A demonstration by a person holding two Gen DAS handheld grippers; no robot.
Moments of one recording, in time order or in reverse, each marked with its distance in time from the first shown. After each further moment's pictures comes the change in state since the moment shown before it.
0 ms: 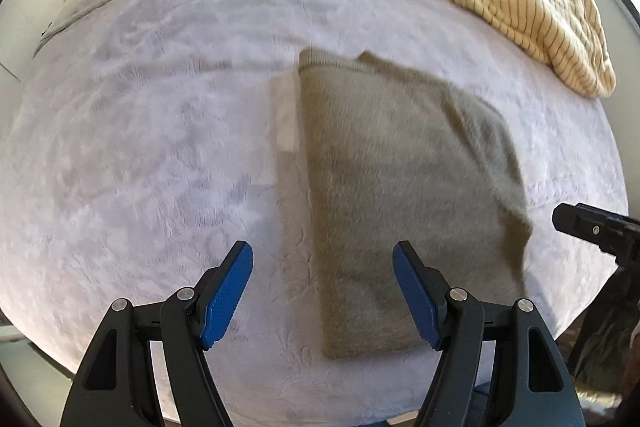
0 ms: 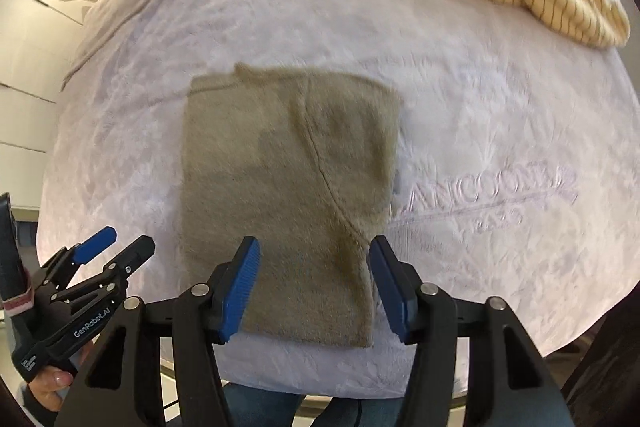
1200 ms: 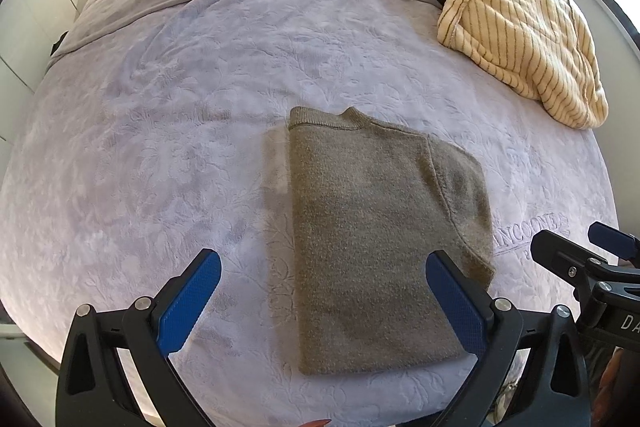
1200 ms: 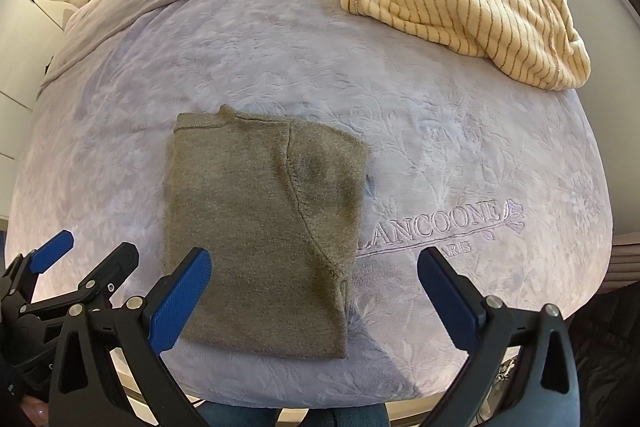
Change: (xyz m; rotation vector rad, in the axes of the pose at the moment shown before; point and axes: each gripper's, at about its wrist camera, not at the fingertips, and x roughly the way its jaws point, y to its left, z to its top) left arm -0.029 -0.019 0.024 -0.023 -0.083 0.016; right arm -0.026 0.023 0.012 -0.007 -0.091 -0.170
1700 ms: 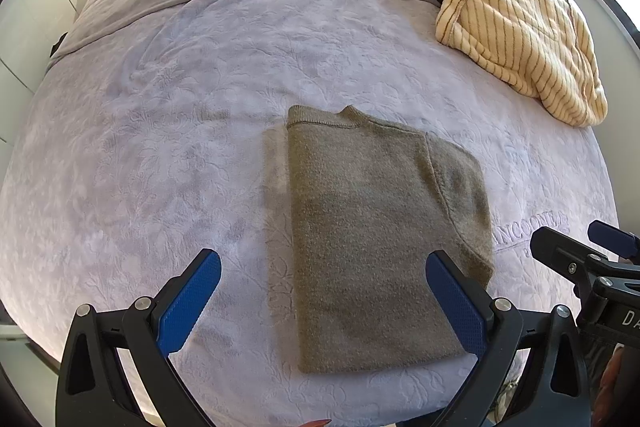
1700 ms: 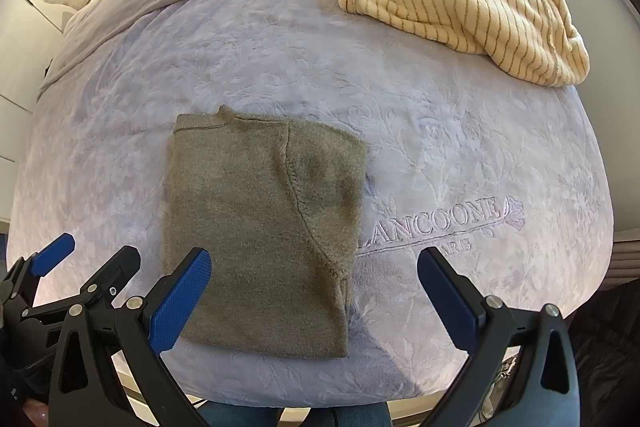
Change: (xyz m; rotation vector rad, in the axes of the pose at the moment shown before) left arm -0.001 -0.001 0.000 0.001 0.002 0.002; right arm 0.000 -0.002 -0.001 0.009 0.000 0.005
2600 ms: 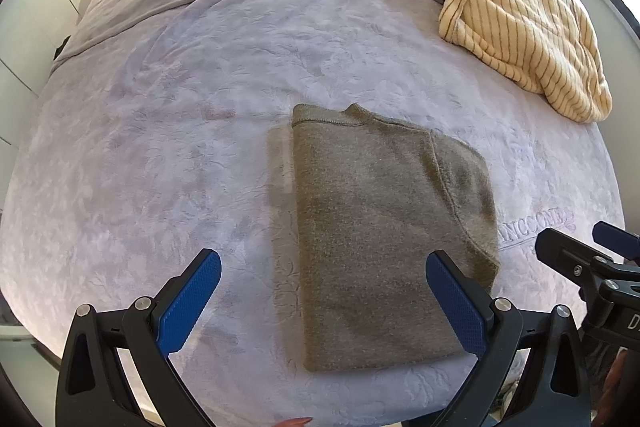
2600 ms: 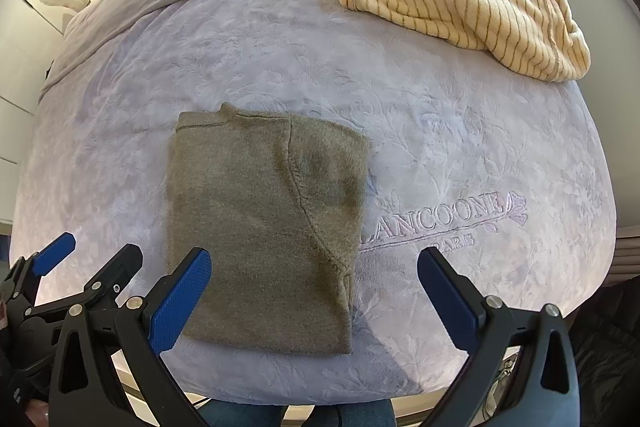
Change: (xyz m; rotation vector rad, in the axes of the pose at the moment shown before) left arm 0.000 0.002 0.000 0.027 0.005 0.028; right arm 0.000 0.001 -0.001 0.006 0.010 0.007
